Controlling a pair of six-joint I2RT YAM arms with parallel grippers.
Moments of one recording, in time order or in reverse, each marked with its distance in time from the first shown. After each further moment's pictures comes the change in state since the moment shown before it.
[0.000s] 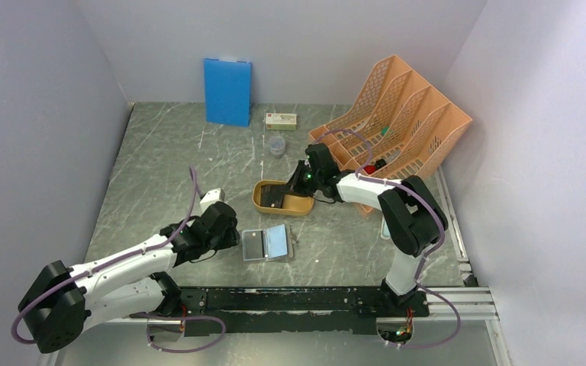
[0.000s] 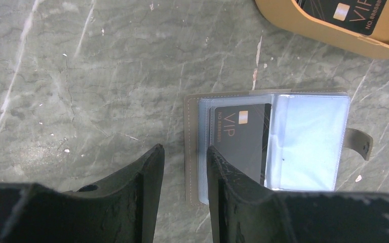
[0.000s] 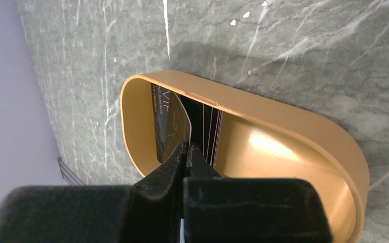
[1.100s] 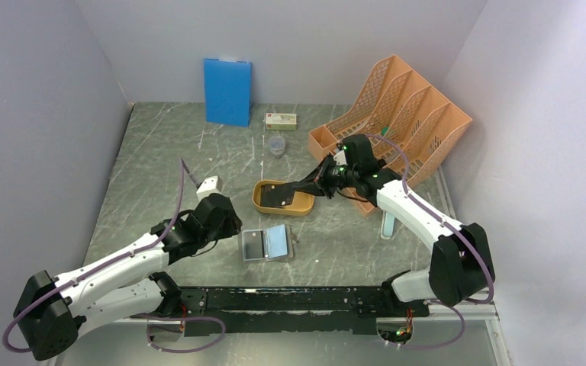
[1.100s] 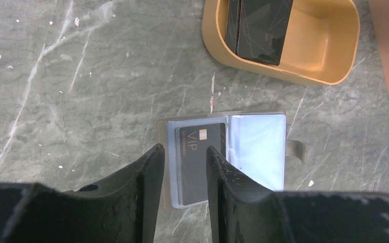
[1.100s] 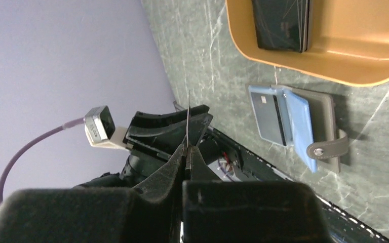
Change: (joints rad) left arm 0.000 -0.058 0.098 -0.029 -0.045 0.022; right arm -0.134 -0.417 -0.048 -0.306 -0.336 0.320
